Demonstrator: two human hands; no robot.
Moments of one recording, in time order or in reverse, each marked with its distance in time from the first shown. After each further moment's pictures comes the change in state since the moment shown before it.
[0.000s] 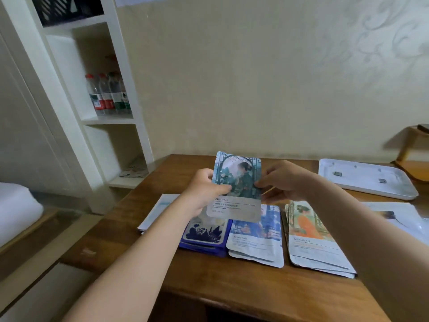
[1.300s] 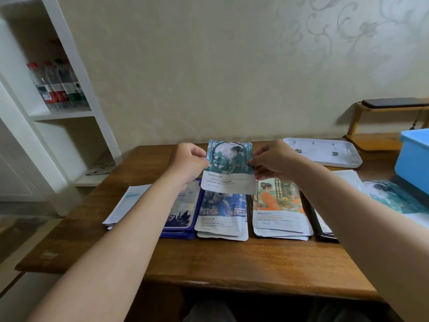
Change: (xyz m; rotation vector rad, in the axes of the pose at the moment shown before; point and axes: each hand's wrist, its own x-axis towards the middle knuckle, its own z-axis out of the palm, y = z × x) left_hand 0.003 0.034 0.047 0.184 0.129 0.110; right_hand -0.040 0.031 -0.041 0.072 0.299 -0.036
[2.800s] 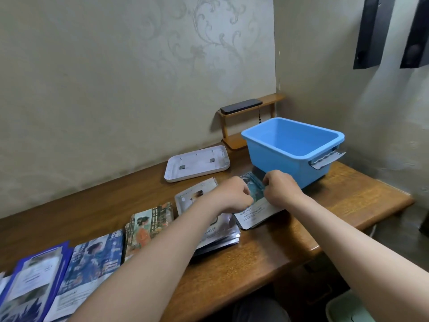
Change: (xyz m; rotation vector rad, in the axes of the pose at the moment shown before) left_hand -0.123 0.167 0.319 0.587 -0.918 0.478; right_hand -0.077 0.193 -0.246 -0.591 0.543 0.233
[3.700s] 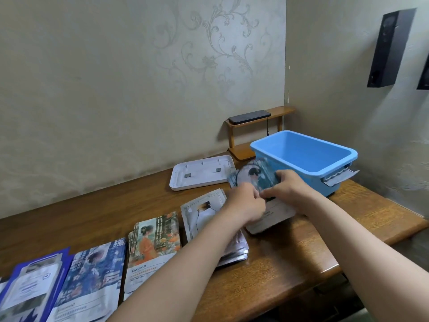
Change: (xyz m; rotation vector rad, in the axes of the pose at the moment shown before) left_hand 0.002 0.006 0.007 -0.243 0.268 -0.044; right_hand 0.022 -0.011 -0.021 0.473 -0.112 0.040
